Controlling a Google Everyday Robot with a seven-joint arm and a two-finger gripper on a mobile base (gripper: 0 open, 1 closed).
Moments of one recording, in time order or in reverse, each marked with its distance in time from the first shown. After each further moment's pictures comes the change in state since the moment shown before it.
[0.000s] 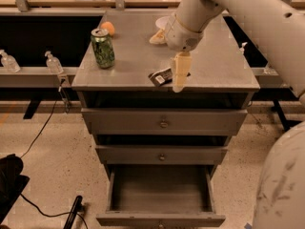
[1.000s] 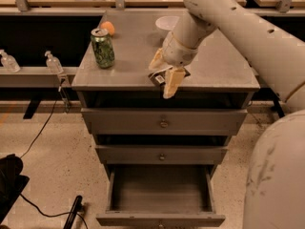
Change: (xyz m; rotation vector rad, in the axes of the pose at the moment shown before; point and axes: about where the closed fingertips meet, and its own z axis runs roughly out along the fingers) arm 0.014 0.008 0.050 -0.066 -0.047 -0.016
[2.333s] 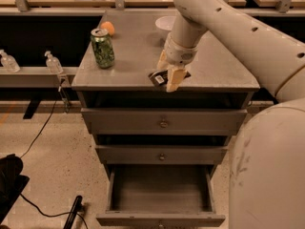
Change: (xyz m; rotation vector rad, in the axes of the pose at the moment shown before) arm 0.038 -0.008 0.006 -0.023 0.188 0.078
